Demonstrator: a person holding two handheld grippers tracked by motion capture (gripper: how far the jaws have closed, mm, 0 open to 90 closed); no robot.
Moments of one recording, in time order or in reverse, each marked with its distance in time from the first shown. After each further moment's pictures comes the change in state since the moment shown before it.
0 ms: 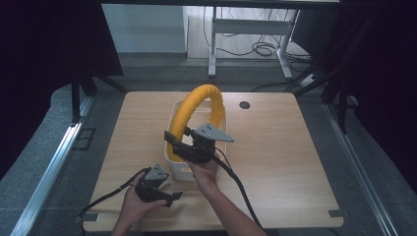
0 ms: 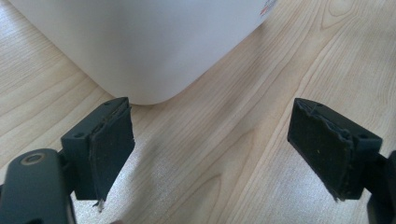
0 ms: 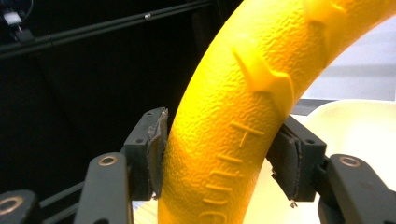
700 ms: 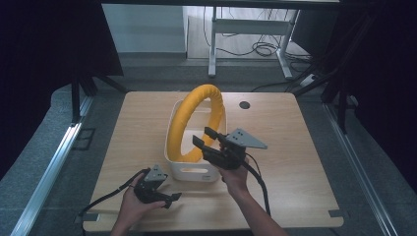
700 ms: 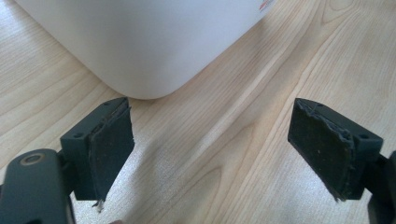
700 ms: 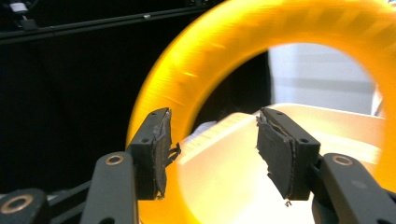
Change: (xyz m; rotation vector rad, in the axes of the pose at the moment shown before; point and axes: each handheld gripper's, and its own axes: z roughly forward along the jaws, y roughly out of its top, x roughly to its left) left arm -0.002 -0.001 -0.004 0.006 0.009 0.014; right arm -0.042 0.007 -0.072 -0.012 -0.012 -0.063
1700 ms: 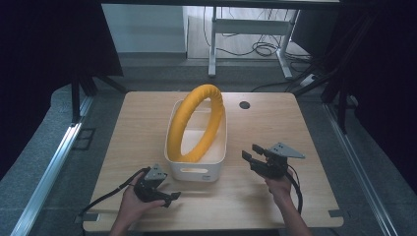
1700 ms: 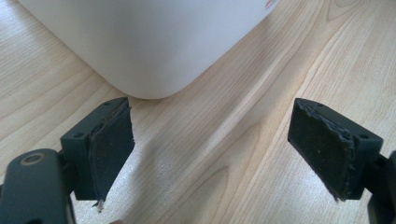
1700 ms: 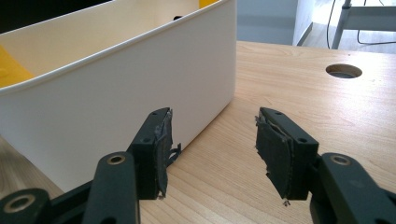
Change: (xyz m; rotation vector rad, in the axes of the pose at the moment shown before) left arm 0.003 0.000 0.002 0.017 0.003 0.009; right arm -0.108 -0.063 -0.077 0.231 -0.211 -0.018
